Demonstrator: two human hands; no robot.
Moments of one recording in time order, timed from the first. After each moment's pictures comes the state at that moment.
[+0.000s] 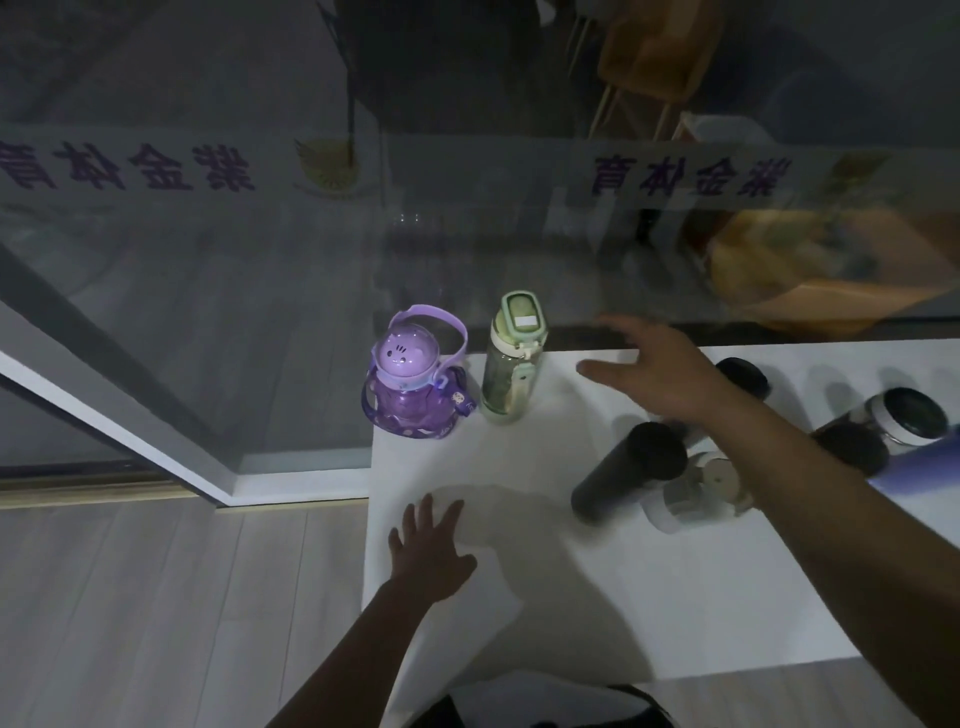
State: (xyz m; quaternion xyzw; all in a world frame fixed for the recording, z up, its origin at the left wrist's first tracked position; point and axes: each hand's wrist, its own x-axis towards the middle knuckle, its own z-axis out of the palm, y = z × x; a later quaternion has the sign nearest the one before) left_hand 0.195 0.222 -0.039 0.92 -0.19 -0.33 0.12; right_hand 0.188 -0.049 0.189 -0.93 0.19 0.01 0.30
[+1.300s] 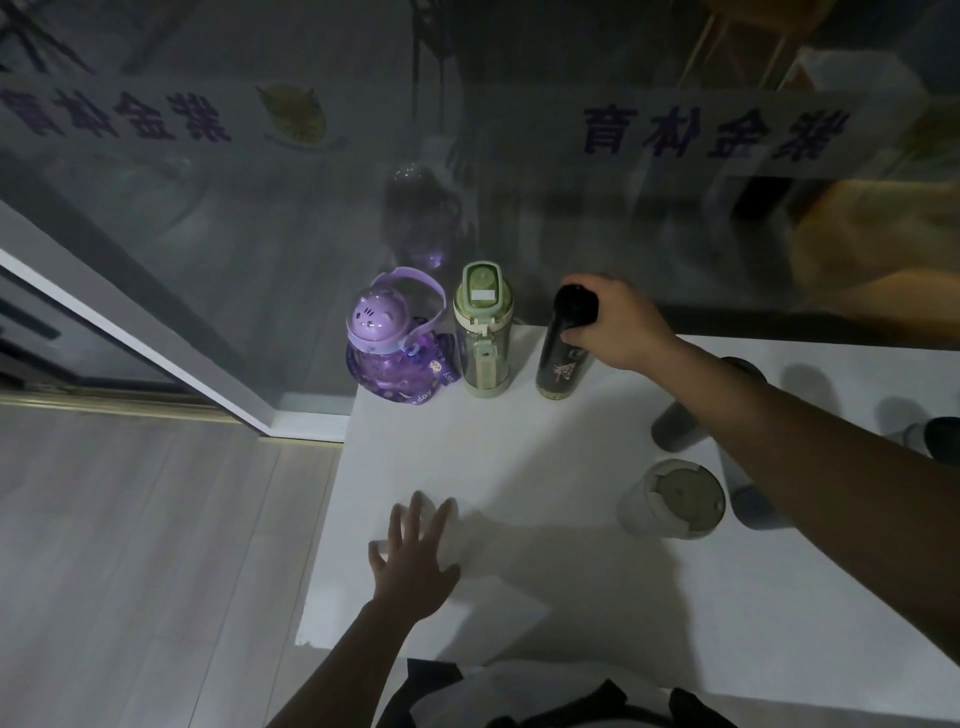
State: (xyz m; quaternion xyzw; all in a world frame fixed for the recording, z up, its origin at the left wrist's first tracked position) left_hand 0.117 0.178 -0.048 0.94 -0.12 -0.30 0.09; right_hand 0.253 -0.135 0.126 -0.94 0.10 0.02 0.33
